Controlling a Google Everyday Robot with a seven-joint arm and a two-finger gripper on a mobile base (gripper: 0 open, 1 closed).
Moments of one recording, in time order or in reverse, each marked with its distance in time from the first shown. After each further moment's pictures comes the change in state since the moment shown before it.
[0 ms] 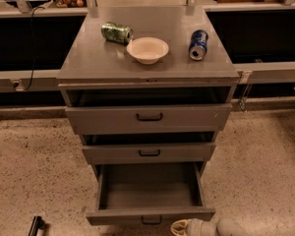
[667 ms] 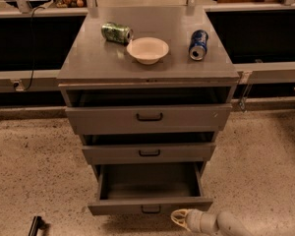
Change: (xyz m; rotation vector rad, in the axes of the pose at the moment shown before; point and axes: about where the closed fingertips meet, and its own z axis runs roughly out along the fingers) arm 0.004 -0.051 0.009 0.099 -0.049 -0.019
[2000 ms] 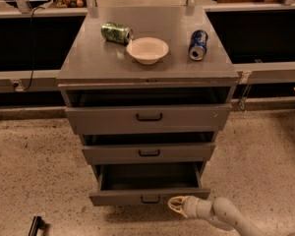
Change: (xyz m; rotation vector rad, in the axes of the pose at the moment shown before) arm -0.032 -0.048 0.013 0.011 -0.017 -0.074
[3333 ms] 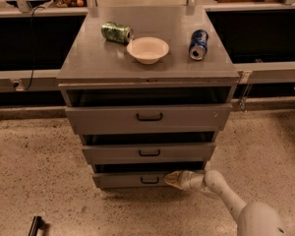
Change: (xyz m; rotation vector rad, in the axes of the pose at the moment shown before) arm -0.006 -0.123 0.051 0.050 0.013 -0.051
